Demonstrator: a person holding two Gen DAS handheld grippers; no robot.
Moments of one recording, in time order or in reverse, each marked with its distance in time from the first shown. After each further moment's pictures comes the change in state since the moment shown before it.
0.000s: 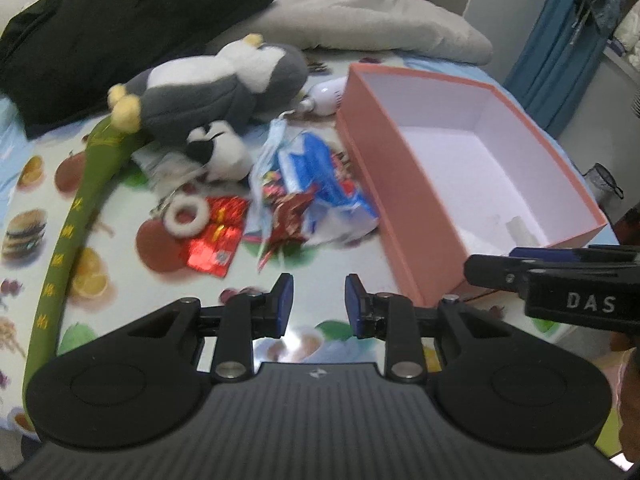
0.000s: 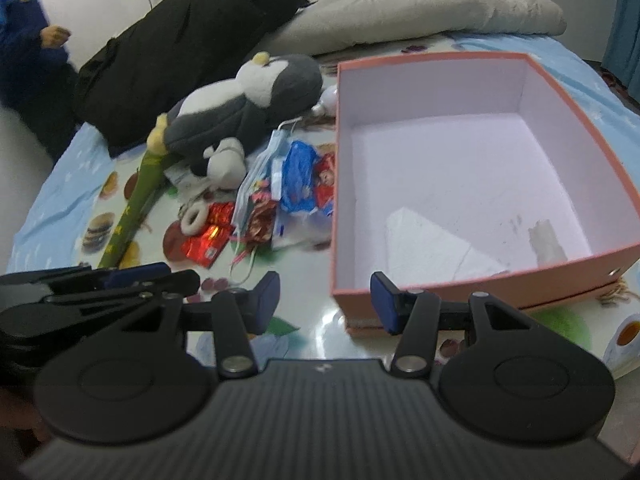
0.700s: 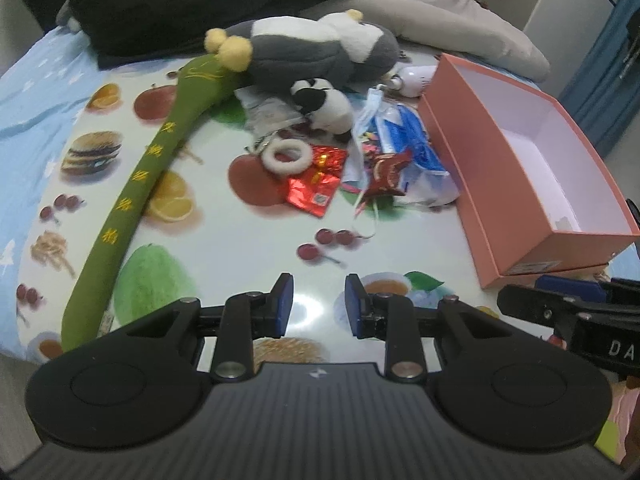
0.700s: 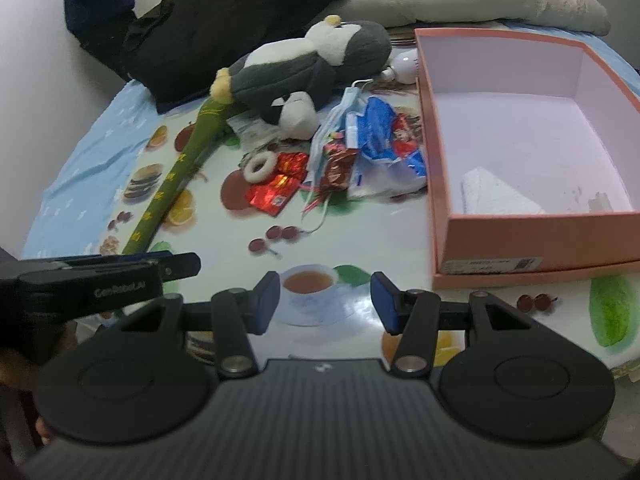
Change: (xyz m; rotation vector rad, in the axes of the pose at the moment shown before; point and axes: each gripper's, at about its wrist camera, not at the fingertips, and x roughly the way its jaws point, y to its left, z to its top) left arm -0.024 0.077 -0.051 -0.164 0.025 0.081; right arm 0.003 0.061 -0.045 -0.078 0.036 0.084
